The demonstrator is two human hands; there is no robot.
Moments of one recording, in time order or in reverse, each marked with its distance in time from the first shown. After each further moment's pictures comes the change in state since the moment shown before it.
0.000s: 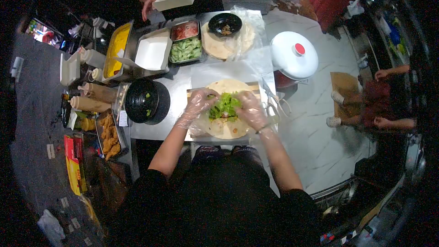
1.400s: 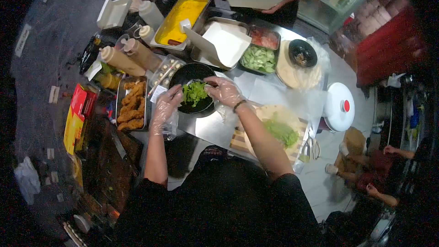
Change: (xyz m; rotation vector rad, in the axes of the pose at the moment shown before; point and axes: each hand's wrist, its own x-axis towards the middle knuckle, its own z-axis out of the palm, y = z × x) left_hand -0.172 -0.123 -0.181 -0.290 0.568 -0.509; right_hand 0.175 -0.153 0.203 0.403 -0.558 -0.146
